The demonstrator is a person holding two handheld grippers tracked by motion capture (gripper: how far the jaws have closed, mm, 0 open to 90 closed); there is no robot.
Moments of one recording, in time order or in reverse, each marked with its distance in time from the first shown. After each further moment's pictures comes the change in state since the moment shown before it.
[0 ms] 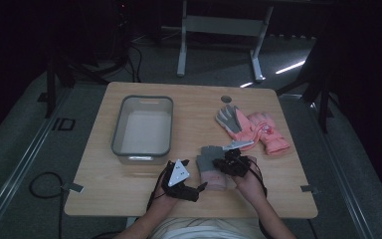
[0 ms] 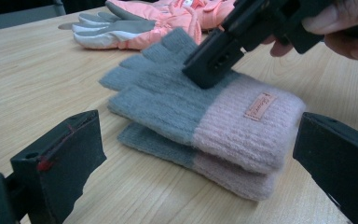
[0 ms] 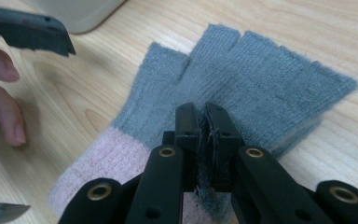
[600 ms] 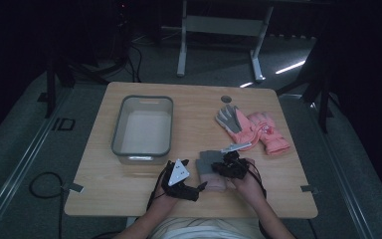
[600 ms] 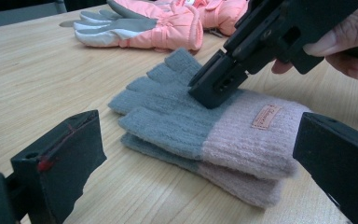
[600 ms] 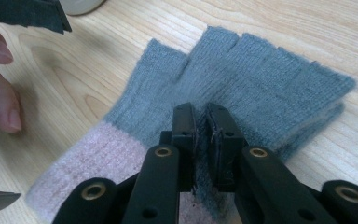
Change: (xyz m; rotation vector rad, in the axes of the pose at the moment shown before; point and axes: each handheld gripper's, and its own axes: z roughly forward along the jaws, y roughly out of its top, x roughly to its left) left arm 0.001 0.000 0.000 0.009 0.003 -0.006; right arm -0.002 -0.008 0.010 0.034 0.033 0.011
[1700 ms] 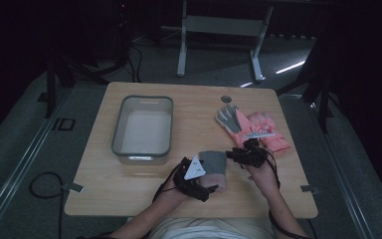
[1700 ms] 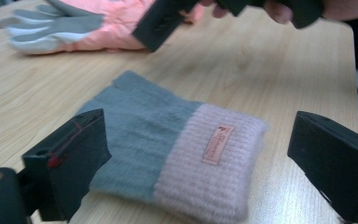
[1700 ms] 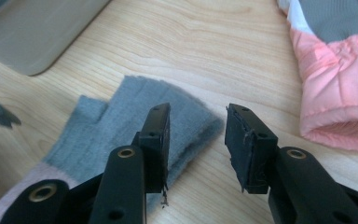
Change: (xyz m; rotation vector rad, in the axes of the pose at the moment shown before) left arm -0.016 0.037 0.023 0.151 -0.161 0.144; right arm -0.055 0.009 -0.032 -0.105 -0.052 0.136
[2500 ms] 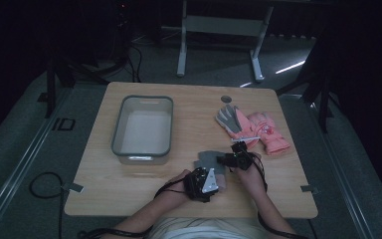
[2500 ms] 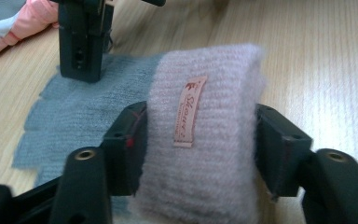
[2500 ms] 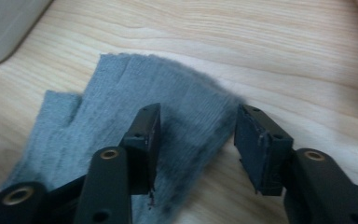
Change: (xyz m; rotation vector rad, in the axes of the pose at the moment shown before) left arm -0.013 -0.007 0.029 0.213 0.005 0.327; right arm 0.009 -0.011 0.044 0.086 -0.021 0.077
